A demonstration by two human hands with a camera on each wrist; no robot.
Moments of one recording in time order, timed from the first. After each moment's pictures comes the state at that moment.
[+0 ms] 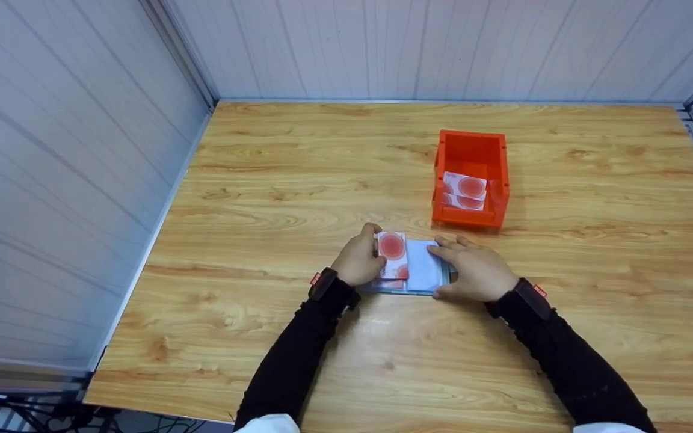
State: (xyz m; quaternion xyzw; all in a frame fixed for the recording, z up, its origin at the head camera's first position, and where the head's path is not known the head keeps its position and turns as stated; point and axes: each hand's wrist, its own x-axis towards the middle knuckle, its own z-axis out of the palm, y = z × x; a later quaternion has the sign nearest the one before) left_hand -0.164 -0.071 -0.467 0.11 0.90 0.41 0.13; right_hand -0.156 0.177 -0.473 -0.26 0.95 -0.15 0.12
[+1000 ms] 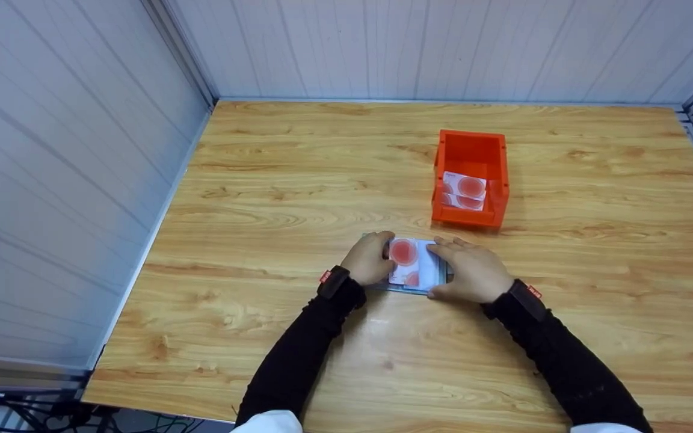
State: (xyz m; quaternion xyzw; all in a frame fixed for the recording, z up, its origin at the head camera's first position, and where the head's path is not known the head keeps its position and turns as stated) left_hand -0.168 -0.053 -0.468 0.14 0.91 0.36 0.15; right_hand -0.152 0.175 -0.475 -0.25 0.95 -0.16 0.10
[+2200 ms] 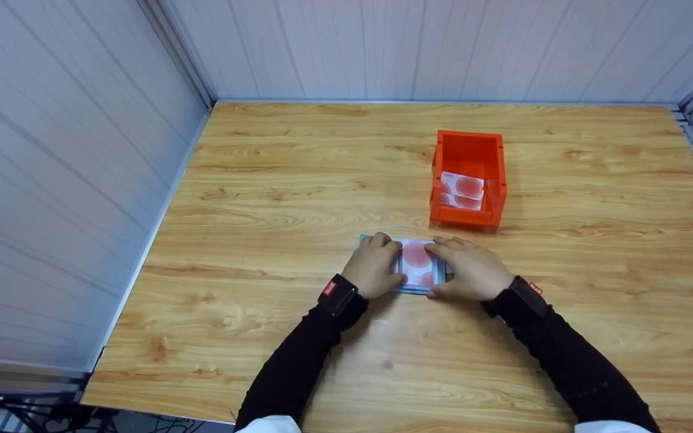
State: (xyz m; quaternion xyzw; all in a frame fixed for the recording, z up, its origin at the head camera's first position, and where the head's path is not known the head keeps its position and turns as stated) left_hand -0.148 -0.045 -0.466 0.21 0.95 0.20 0.08; right_hand -0.154 0.178 -0.471 -0.25 0.95 -0.16 0.11
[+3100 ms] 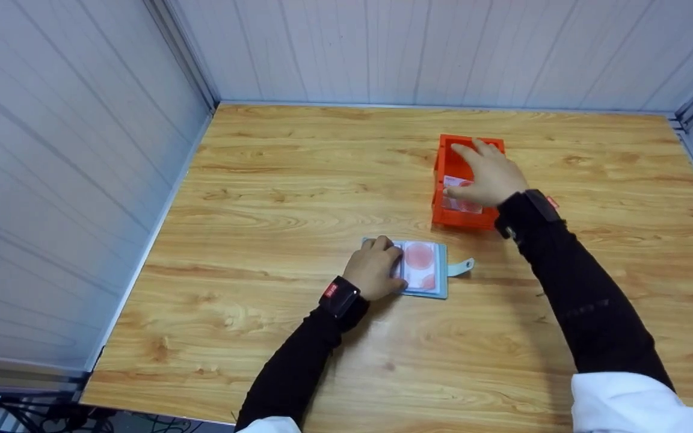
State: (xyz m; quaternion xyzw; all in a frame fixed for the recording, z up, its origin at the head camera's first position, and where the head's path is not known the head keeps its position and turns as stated) left_hand -0.151 -0.041 -0.471 0.21 0.96 0.17 0.08; right_hand -0.266 0.199 -0.385 -0.15 0.97 -0.16 0.10
